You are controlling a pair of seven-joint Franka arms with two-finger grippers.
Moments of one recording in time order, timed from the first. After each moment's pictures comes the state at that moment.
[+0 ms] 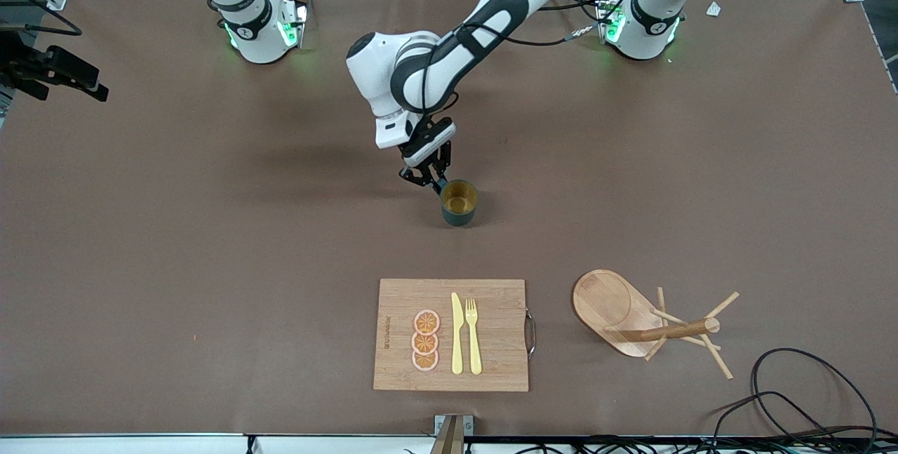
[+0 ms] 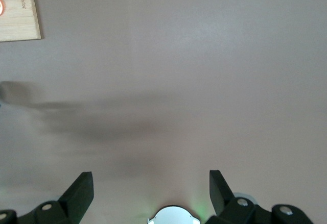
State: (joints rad) left arm -0.87 0.84 -0.25 -1.26 0.78 1.86 -2.12; right arm 0.03 -0.12 -0.08 -1.62 0.04 1.42 0.01
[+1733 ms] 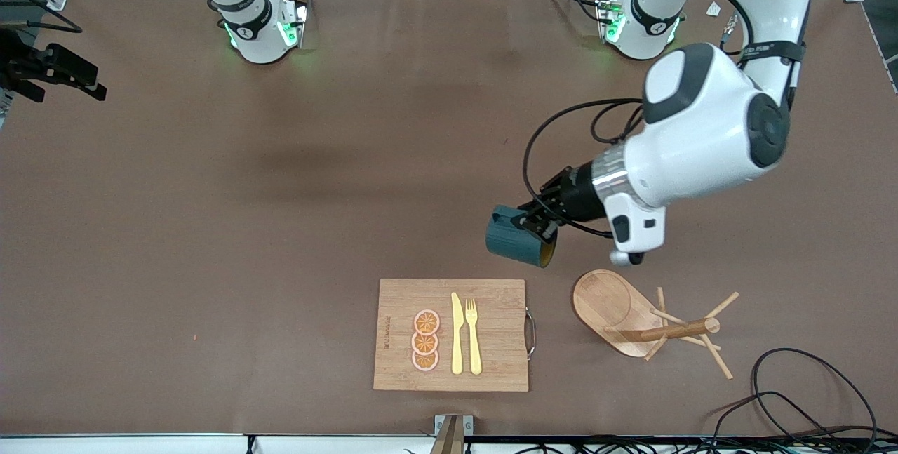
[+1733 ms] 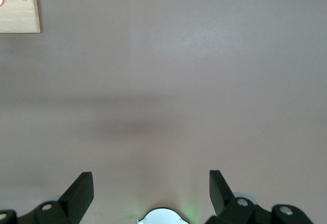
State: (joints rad) left arm -0.20 0.49 -0.25 -1.25 -0.50 1.93 -1.29; right arm 0.03 -0.12 -0.07 -1.62 0.02 1.43 -0.04
